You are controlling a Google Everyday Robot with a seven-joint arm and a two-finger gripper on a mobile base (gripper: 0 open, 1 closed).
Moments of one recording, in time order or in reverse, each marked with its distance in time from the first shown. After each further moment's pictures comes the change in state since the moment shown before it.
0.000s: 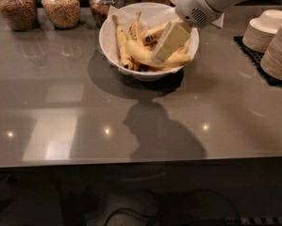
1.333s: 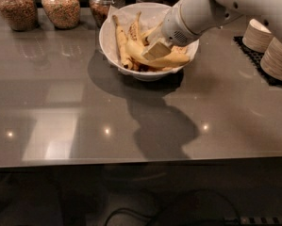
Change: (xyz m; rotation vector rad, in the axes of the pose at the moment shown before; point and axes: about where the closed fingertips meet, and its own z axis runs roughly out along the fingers) arm 0.016 0.006 0.067 -0.031 -0.020 0.040
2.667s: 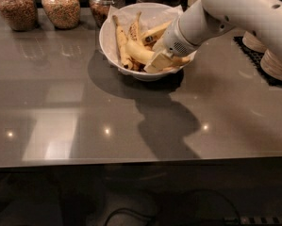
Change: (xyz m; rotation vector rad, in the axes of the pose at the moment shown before) arm 0.035 0.004 0.023 -0.027 0.076 0.051
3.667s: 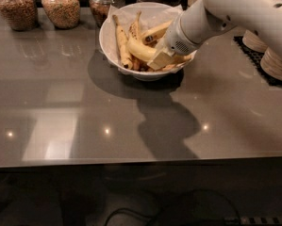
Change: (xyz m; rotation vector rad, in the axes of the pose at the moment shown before) arm 0.001 -0.005 -0.004 0.029 0.012 -0.012
